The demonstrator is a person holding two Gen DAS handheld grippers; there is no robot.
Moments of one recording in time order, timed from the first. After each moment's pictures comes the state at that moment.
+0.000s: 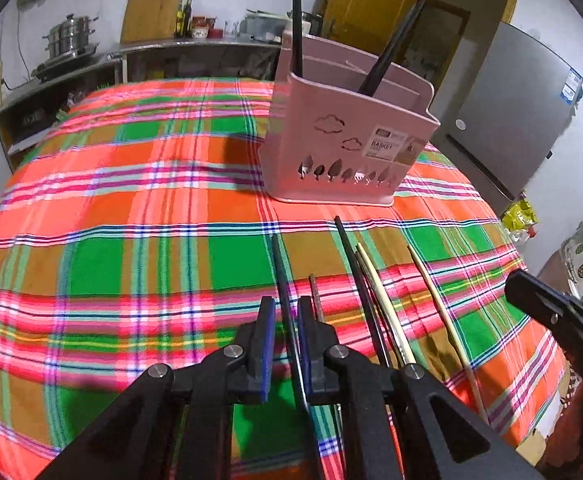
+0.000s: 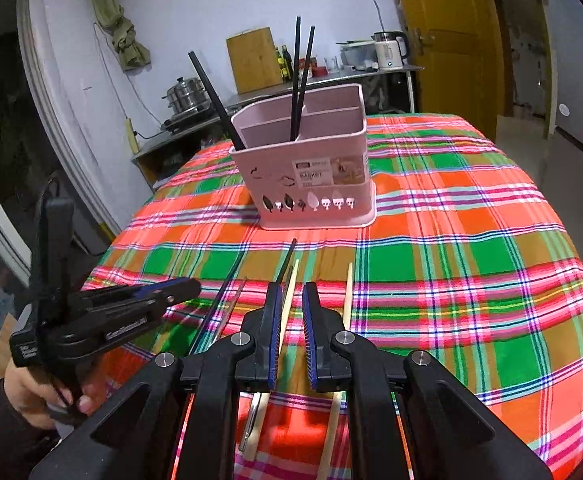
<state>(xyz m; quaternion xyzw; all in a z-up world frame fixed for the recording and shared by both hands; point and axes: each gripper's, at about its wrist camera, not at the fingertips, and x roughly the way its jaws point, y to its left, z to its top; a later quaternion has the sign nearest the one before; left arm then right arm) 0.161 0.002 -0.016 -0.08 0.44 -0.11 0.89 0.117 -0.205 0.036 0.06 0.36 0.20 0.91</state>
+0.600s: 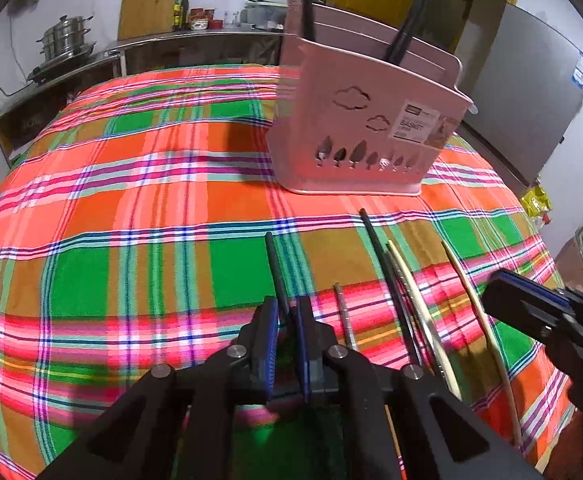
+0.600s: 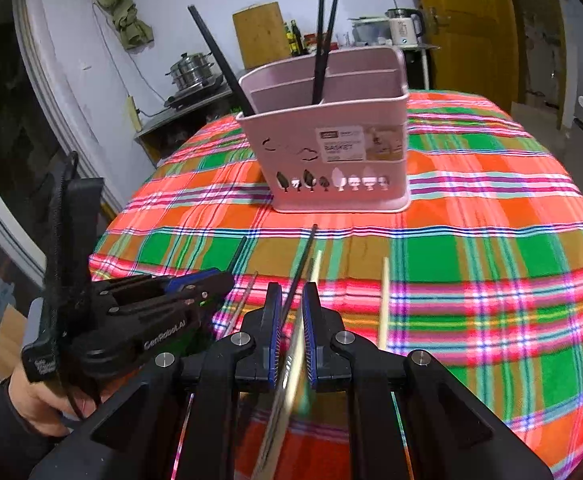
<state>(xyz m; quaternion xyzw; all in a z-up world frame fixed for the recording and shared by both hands) 0.186 0.001 -0.037 -0.05 0.45 -0.09 0.89 0.152 -0.171 0.012 0.05 0.40 0.22 0.89</state>
